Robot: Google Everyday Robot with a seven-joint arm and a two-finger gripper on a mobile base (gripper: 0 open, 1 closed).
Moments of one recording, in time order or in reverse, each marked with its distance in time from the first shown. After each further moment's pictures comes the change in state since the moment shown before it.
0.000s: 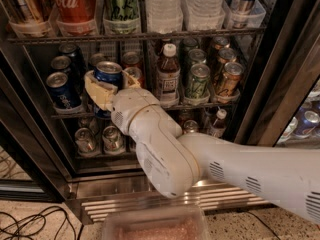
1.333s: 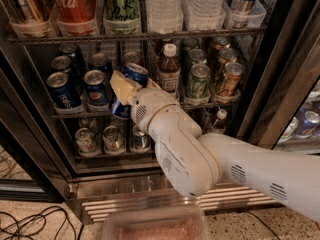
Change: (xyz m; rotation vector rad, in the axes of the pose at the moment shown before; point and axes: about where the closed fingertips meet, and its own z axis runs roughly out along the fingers) arm 0.008 0.042 -0.026 -0.078 -0.008 0.245
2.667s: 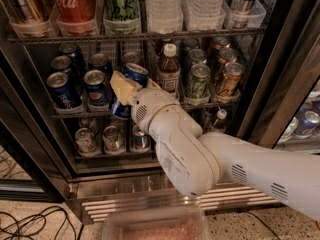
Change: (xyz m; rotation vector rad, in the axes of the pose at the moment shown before) arm 0.000 0.000 -0.001 0.005 -0.007 -0.001
